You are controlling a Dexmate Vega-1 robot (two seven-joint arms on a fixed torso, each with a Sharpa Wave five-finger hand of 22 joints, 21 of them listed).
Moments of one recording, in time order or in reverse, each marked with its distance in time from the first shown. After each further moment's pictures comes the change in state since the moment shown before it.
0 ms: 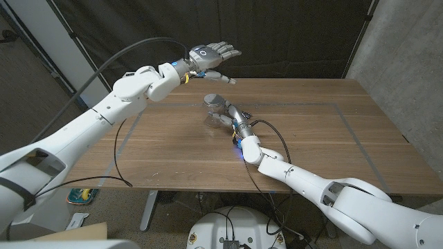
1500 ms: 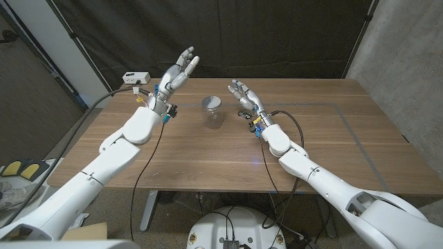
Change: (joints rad) left arm 0.527 -0.078 -0.319 -0.067 -0.996 -0.126 0.238; left_hand -0.005 0.037 0.025 -0.025 -0.073 0.027 0.019 0.008 -0.078 0.002 0.030 -0.037 -0.072 0.009 0.023 0.000 -0.035 -0.083 -0.001 0.000 0.005; right arm -0.122 -0.134 0.236 -0.229 0.288 0.237 0.306; right_hand -0.148 -0.008 -0.105 0.086 -0.018 -0.051 -0.043 -0.037 -0.019 -0.054 0.005 -0.174 -0.089 -0.189 0.006 0.002 -0.167 -0.109 -0.003 -0.040 -0.010
